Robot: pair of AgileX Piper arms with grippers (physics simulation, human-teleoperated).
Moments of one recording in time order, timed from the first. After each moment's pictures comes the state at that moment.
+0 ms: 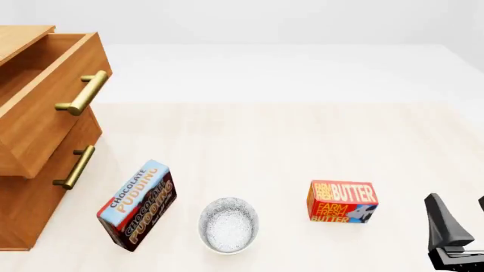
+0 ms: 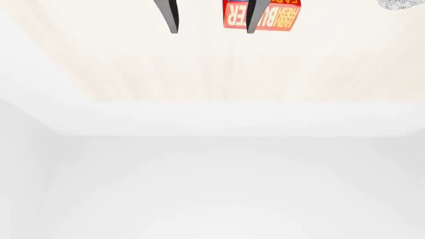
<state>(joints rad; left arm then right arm) -0.05 0.00 -0.61 0.37 0.18 0.00 0.01 -0.01 0.00 0.00</state>
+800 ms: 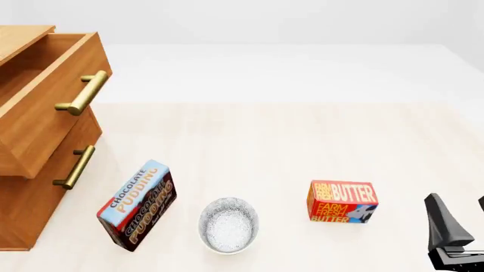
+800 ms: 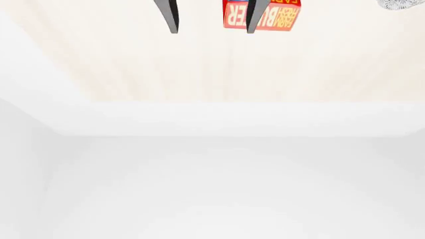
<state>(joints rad) -0.03 0.43 -0.88 0.43 0.14 0.00 0.01 -0.01 0.00 0.00</state>
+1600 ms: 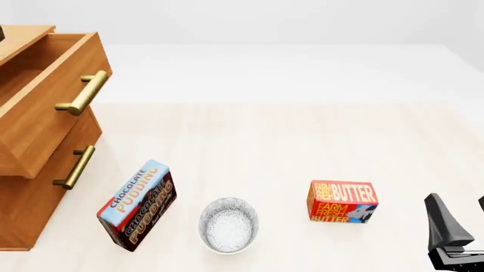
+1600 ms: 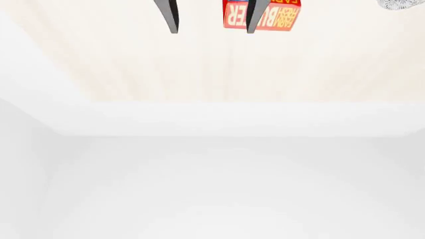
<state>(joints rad) 0.00 0.79 -1.15 0.66 0.06 0.00 0.01 -0.01 0.00 0.00</state>
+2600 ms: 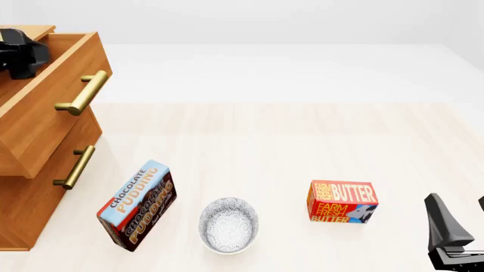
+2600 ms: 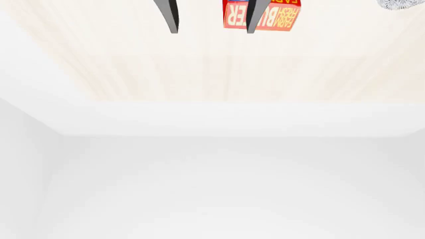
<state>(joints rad) 0.03 1.00 -1.15 0.64 -0.02 0.00 0.01 -0.01 0.00 0.00</state>
